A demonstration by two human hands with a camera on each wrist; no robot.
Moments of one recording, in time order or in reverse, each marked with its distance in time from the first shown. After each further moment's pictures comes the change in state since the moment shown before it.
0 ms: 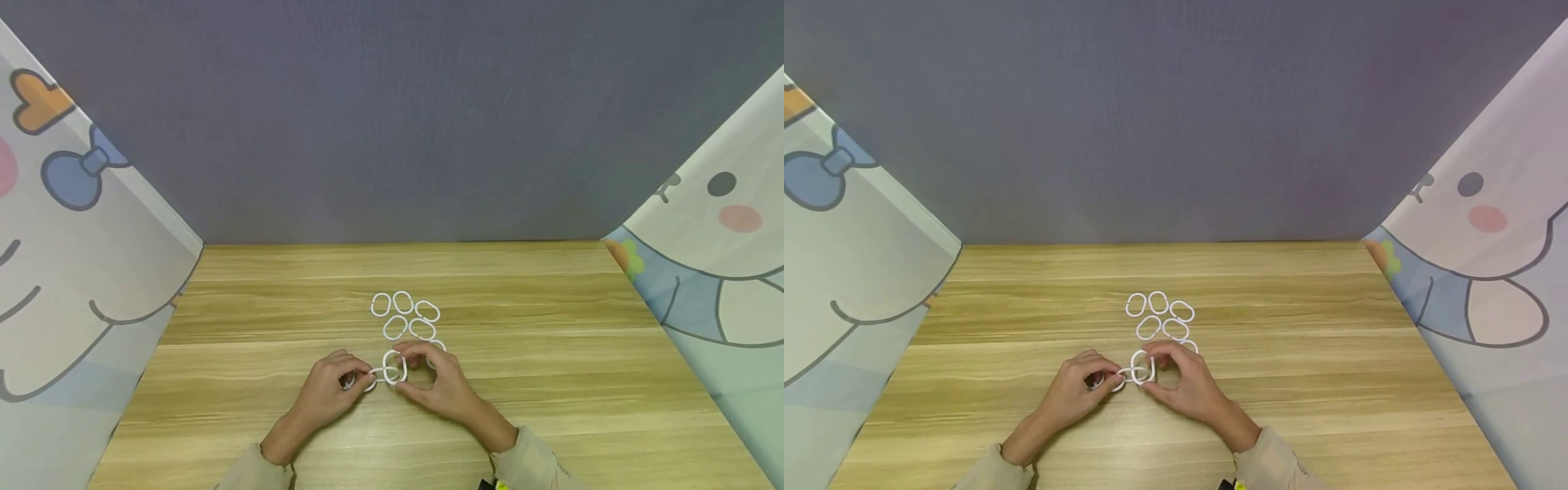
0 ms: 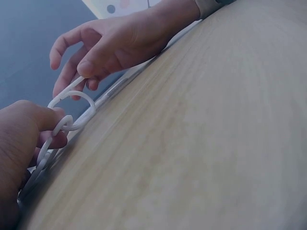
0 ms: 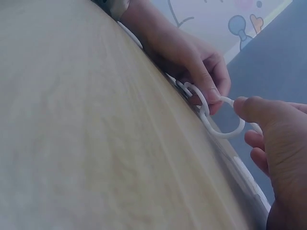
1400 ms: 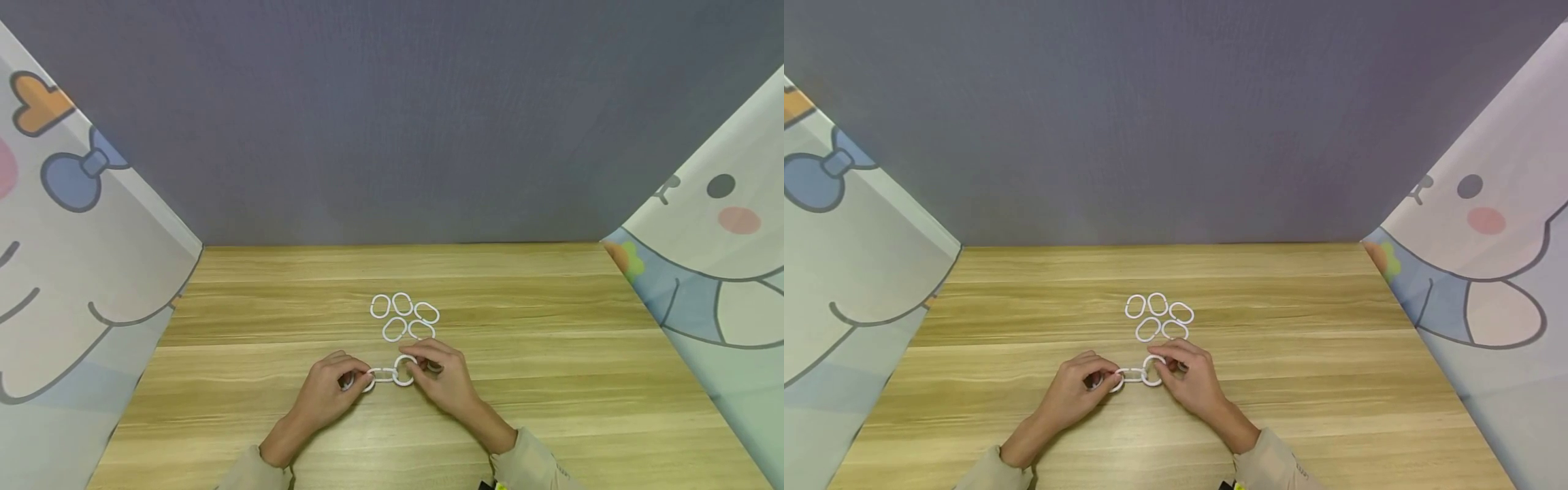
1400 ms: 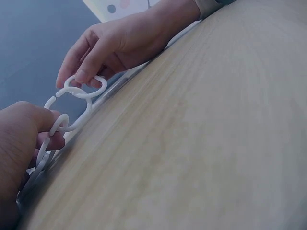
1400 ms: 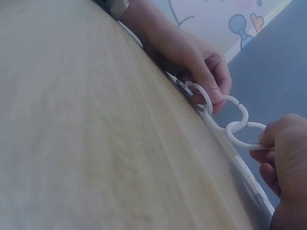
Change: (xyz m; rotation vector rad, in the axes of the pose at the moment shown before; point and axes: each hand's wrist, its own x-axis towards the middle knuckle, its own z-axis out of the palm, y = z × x) left_hand 0.001 0.001 0.001 0.034 0.032 -0.009; right_hand 0.002 0.002 0.001 -0.052 0.174 0.054
